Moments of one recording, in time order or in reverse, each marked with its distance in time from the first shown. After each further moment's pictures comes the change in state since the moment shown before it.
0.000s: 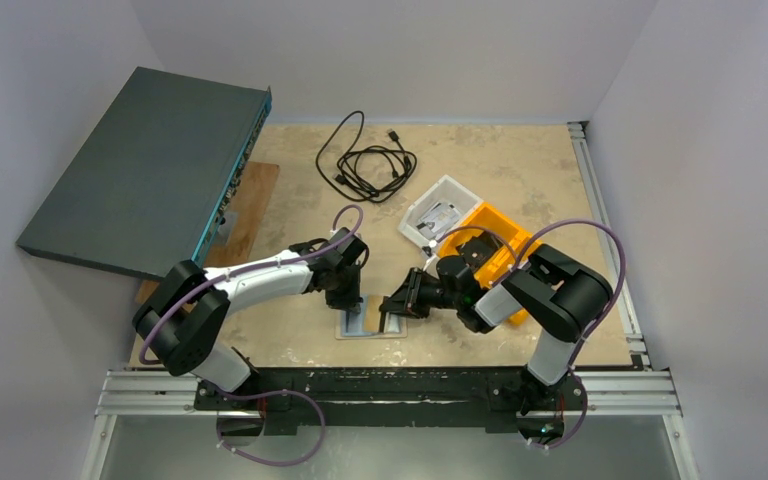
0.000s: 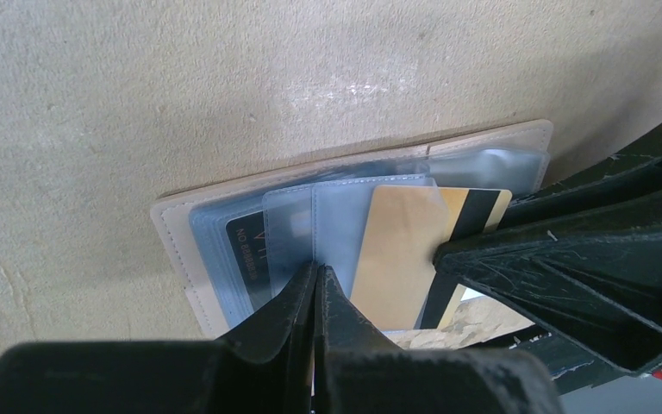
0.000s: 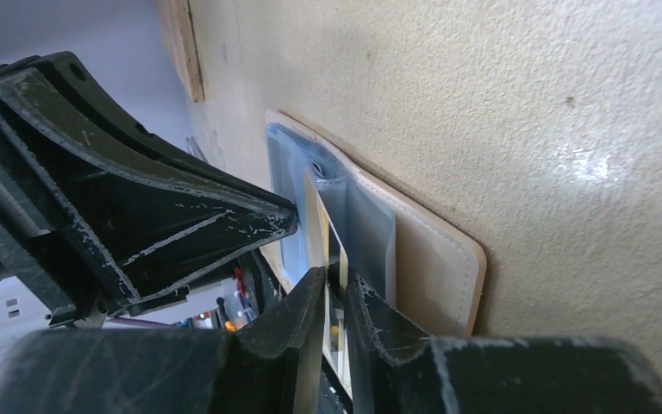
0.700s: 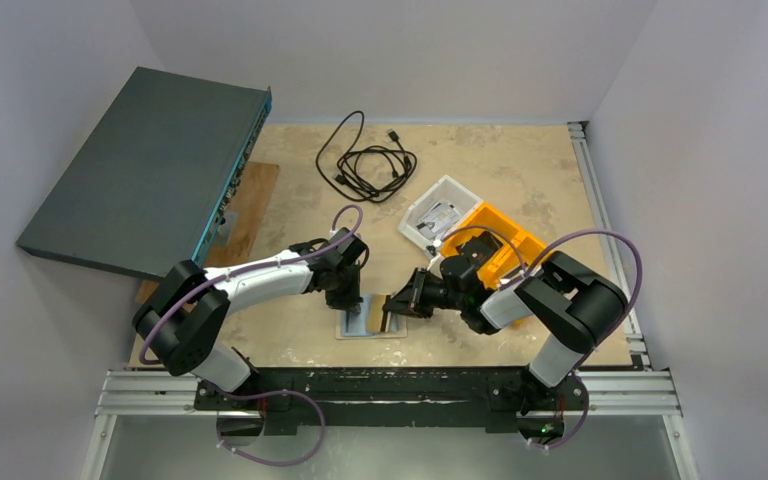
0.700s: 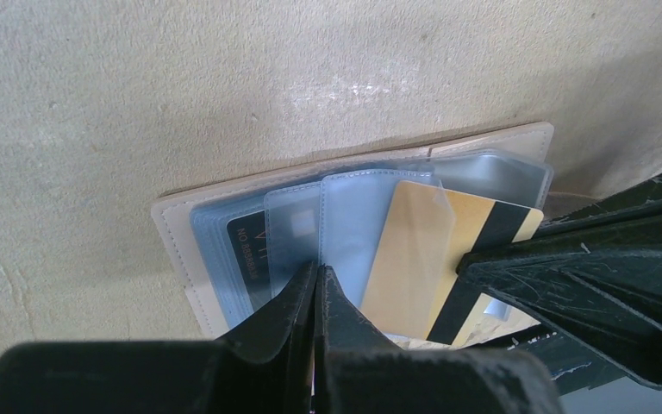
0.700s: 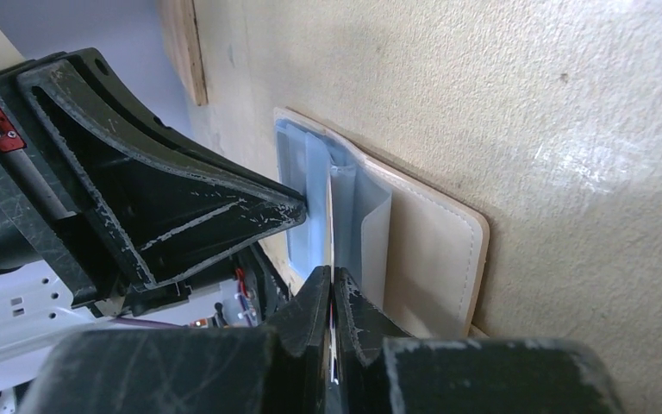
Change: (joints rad) left arm 0.000 0.000 0.000 -0.002 -0.004 -0.011; right arm 0.000 -0.084 -0.023 -0.056 0.026 -0.008
